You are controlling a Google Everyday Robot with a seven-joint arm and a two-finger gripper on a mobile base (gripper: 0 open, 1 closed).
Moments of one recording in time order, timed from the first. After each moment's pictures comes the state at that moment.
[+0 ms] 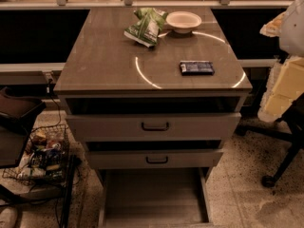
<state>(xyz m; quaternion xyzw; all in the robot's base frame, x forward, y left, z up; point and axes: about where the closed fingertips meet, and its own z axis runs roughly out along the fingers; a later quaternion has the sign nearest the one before) 0.438 -0.213 0.990 -0.60 0.78 -0.05 0.18</state>
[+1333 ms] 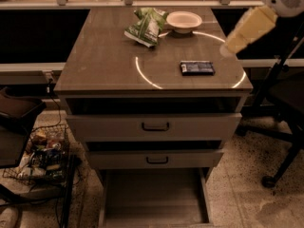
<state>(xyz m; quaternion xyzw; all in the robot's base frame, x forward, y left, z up) 0.561 -0.208 1.033 -0.47 0.81 -0.04 0.35</state>
